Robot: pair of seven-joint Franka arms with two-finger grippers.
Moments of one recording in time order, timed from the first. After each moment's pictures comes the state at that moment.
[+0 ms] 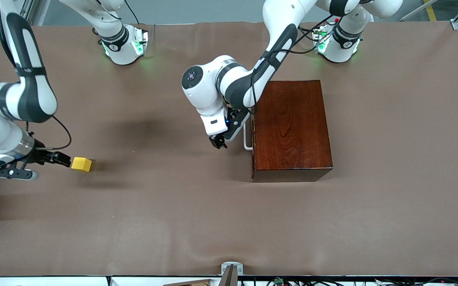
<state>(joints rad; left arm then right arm) -1.00 0.82 0.15 -1.16 0.17 1.88 -1.92 -0.18 0.25 0.07 -1.88 -0.06 2.16 0.01</state>
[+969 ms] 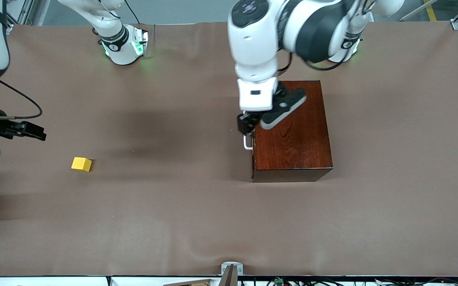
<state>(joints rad) -0.84 0.42 0.17 -1.20 0.18 1.66 -1.33 -0.13 0.15 0.08 -1.54 -0.04 1.62 0.01</state>
